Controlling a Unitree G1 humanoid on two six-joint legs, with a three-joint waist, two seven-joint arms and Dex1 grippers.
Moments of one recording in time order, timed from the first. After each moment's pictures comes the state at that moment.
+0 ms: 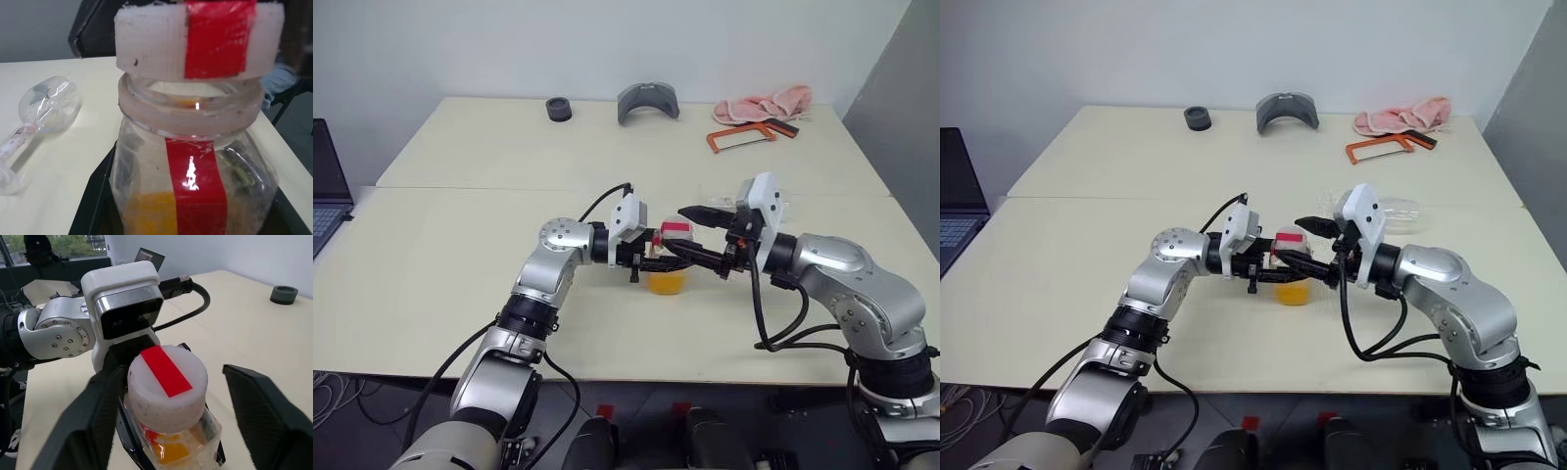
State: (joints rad) left arm -0.75 0.31 -0.19 0.36 -0.27 0.09 -1.32; right arm -0.52 -0.53 0.06 -0.46 0.61 0.75 0.67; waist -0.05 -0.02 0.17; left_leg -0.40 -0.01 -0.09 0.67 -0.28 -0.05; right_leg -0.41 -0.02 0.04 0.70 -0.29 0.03
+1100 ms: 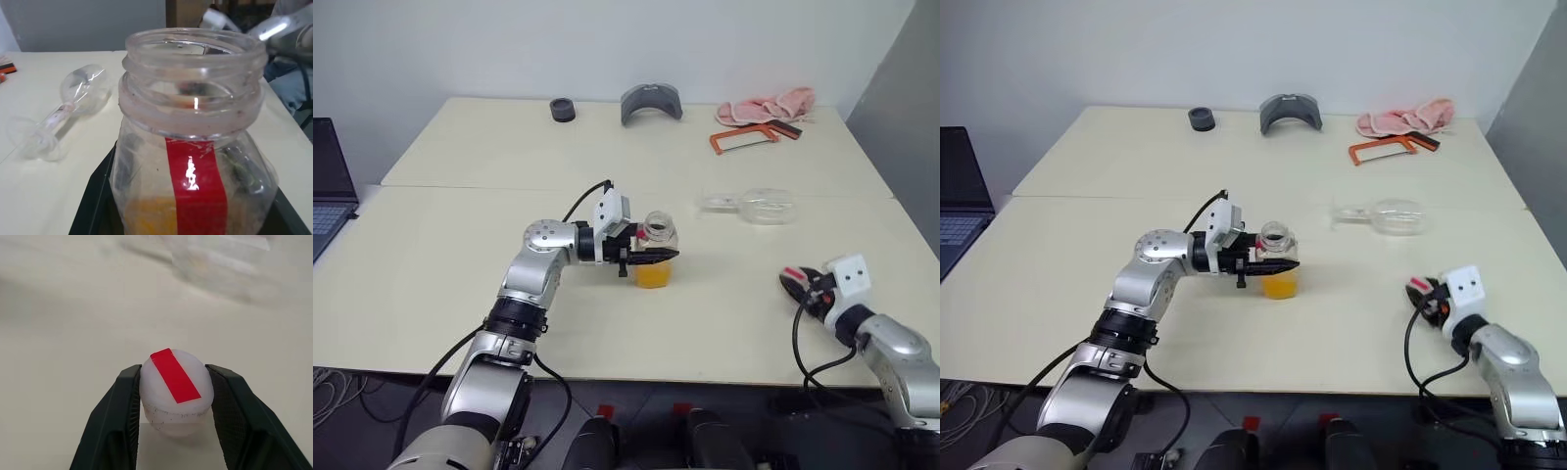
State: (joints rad) left arm -0.73 0.34 -0.13 0.37 -0.28 0.12 -1.25; right arm 0.02 -0.54 -0.22 -0.13 0.28 0.38 0.50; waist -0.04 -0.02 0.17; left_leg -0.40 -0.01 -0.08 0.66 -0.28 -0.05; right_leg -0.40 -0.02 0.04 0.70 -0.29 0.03
